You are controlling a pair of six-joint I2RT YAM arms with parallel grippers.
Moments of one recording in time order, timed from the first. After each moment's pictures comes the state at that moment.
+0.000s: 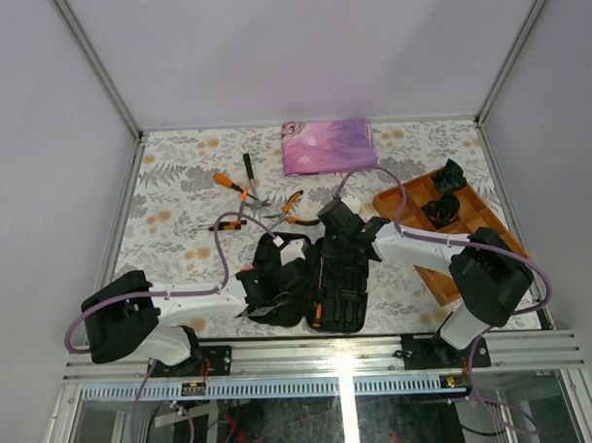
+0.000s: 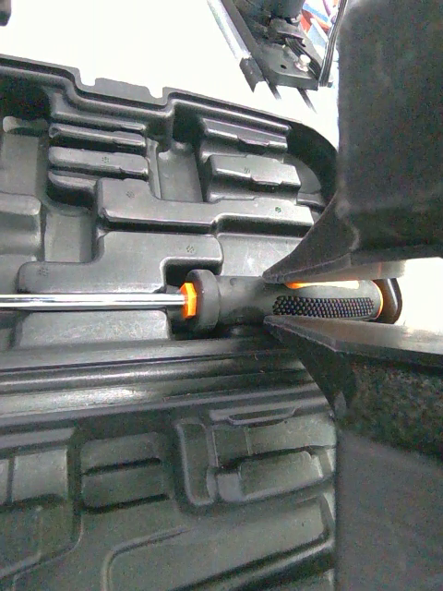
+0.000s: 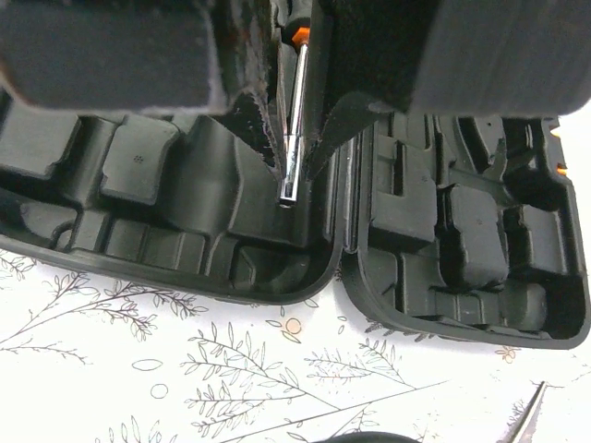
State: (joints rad) left arm -1.14 1.41 0.65 -0.14 -0.14 -1.07; right arm 0.80 1.60 0.93 -0.30 0.17 0.87
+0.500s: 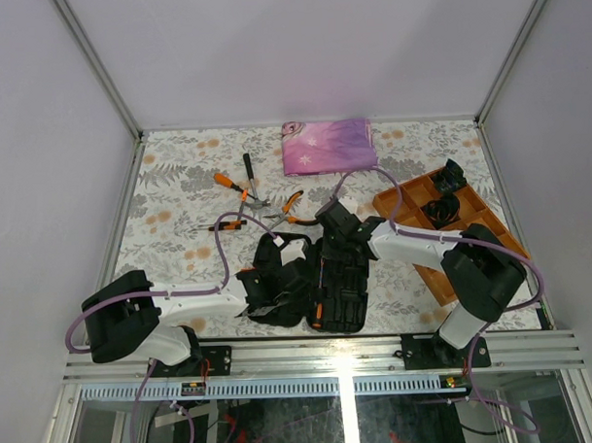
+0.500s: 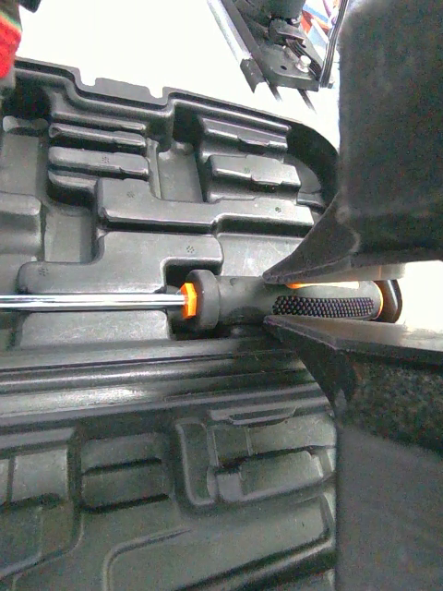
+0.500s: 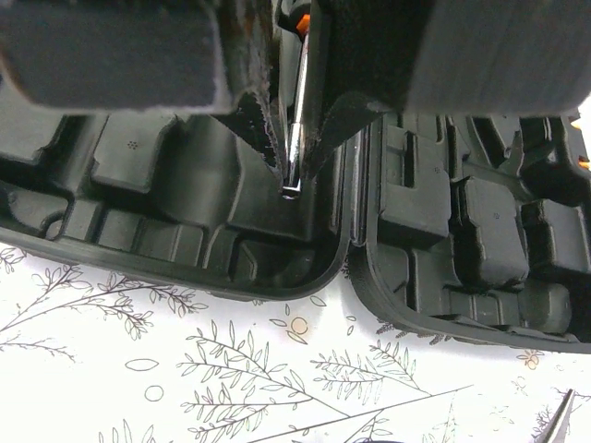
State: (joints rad) left arm -1.14 1.42 0.65 -0.14 -0.14 -1.08; right arm 0.80 1.64 0.94 -0.30 0.16 0.86
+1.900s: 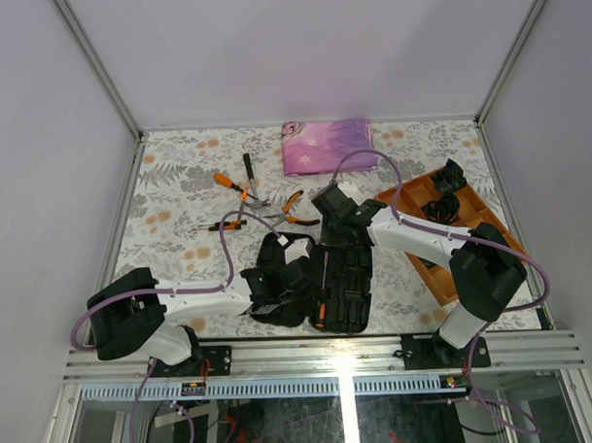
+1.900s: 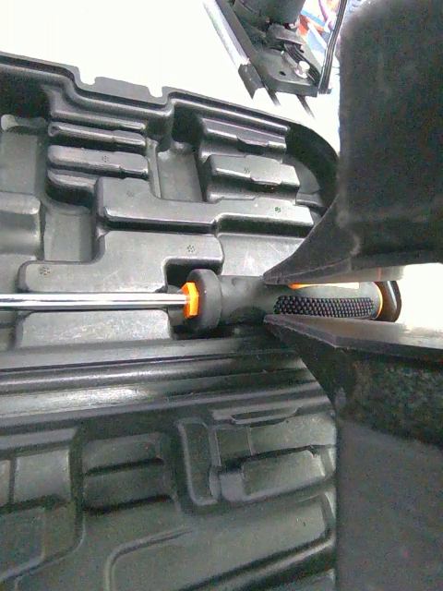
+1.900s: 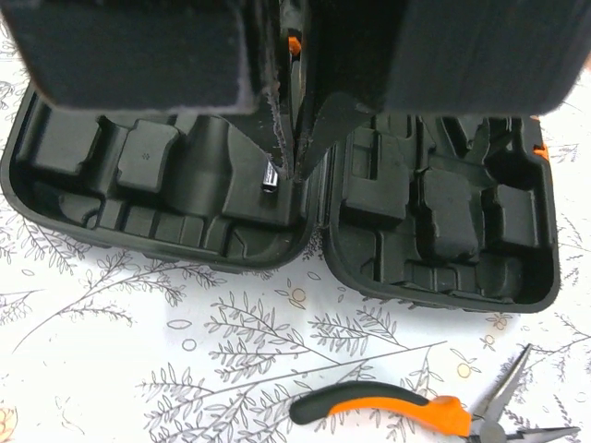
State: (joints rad) left arm -1.14 1.45 0.68 -0.15 -0.13 -1.07; right arm 0.79 1.65 1.12 -0.50 0.22 0.82
